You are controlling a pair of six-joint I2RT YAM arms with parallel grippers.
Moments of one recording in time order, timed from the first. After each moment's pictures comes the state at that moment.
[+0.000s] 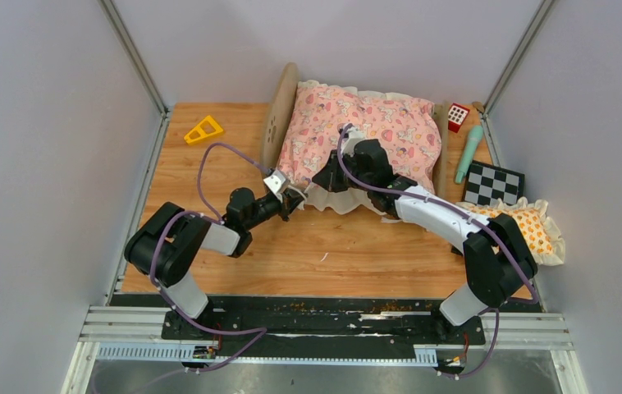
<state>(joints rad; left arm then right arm) -0.48 1.67 0.45 1.18 0.46 -0.04 0.62 1.56 1.06 0.11 -0.27 0.52</state>
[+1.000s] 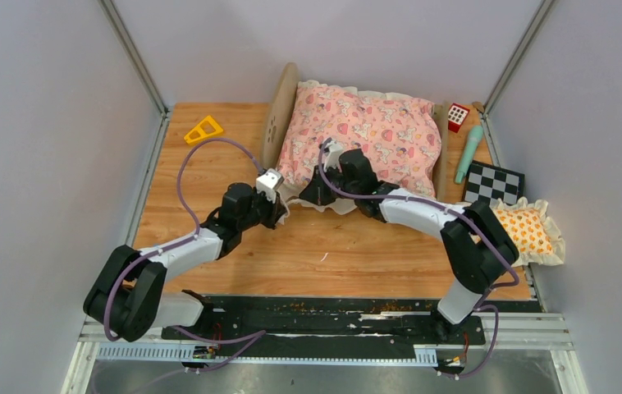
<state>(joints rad) -0.48 1.29 0.50 0.37 0.26 -0.04 0.67 1.67 1.04 0.19 -0.39 0.47</state>
